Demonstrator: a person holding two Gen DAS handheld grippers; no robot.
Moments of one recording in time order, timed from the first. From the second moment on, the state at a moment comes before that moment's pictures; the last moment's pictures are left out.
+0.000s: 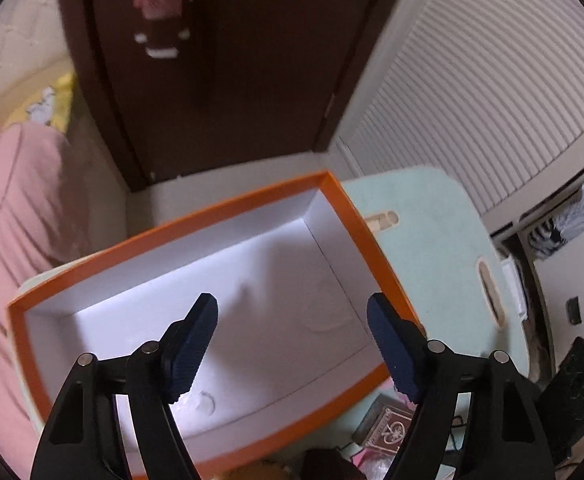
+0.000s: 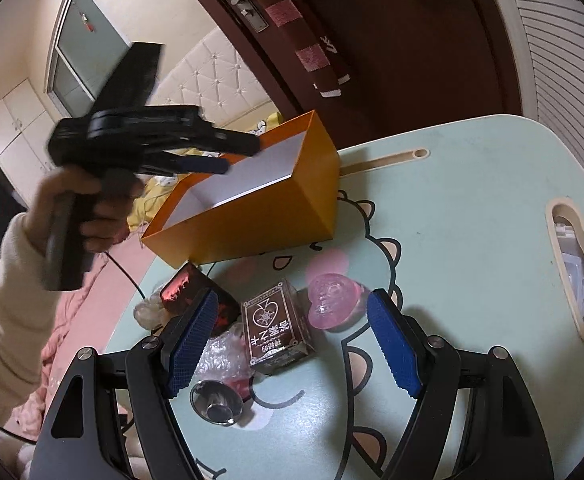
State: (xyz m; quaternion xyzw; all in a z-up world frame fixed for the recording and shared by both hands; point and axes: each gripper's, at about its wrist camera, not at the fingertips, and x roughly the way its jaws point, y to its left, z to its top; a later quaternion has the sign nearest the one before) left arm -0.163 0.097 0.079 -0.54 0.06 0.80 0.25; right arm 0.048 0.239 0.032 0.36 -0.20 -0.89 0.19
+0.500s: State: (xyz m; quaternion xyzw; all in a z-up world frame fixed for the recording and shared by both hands) left arm -0.173 0.123 0.040 -0.57 0.12 0.76 0.29; right arm 0.040 0.251 0.020 0.39 -0.22 -0.88 0.15
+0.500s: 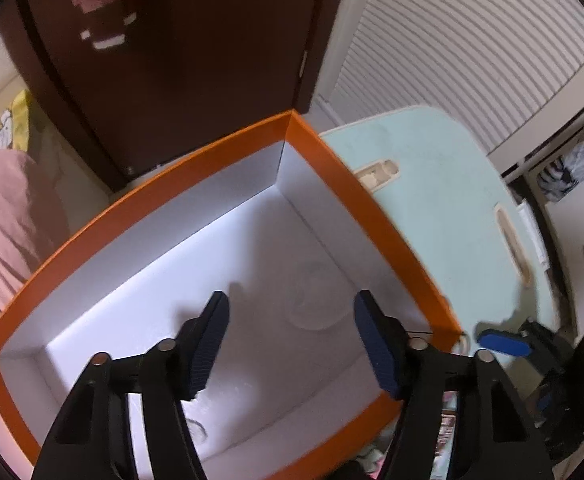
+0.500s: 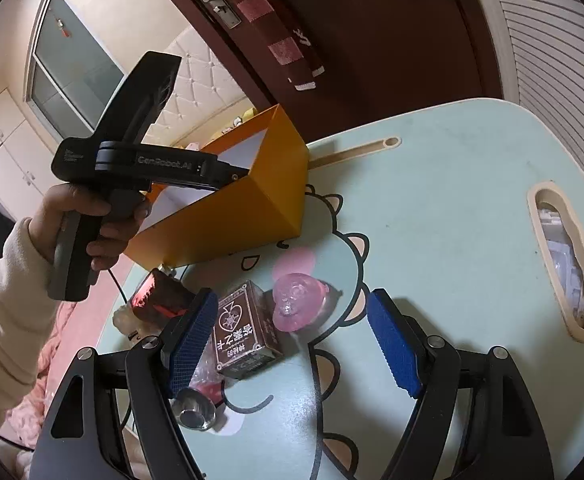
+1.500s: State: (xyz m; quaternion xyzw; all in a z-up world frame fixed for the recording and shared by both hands) left arm -0.173 0.141 0.041 -0.60 0.14 0.72 0.33; right arm 0.038 0.251 0.017 0.40 -0.23 -0.88 0.16
